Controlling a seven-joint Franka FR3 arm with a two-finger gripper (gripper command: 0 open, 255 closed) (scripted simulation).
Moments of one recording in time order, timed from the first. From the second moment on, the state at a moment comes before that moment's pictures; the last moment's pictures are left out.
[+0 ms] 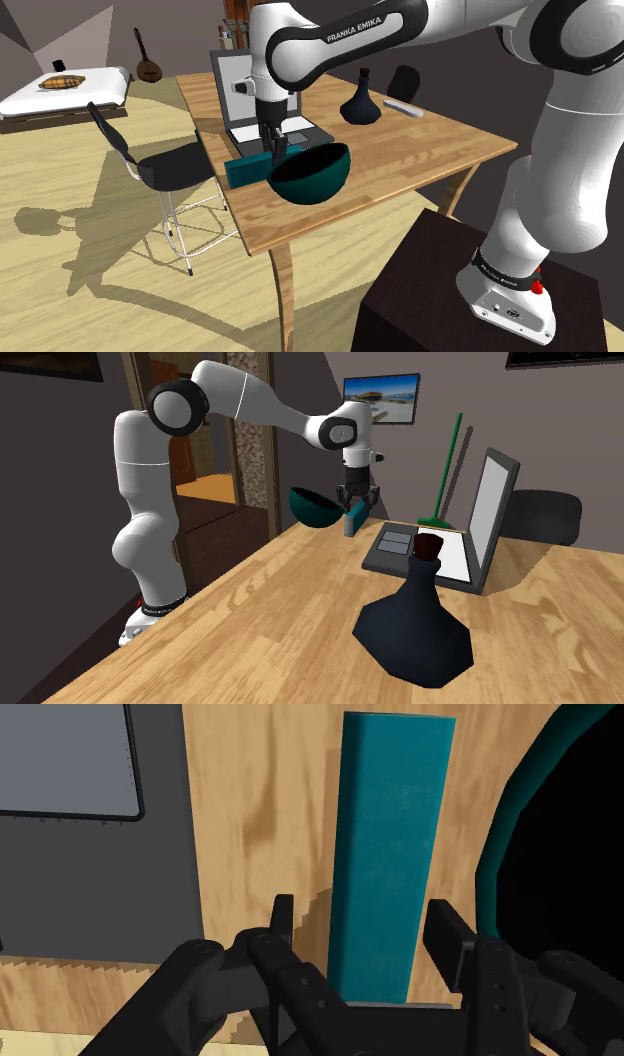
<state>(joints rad) 0.29 0.13 0.10 -1.79 0.00 2.00 -0.80</state>
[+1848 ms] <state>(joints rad) 0.30 0.13 0.10 -1.57 0.00 1.76 -0.80</state>
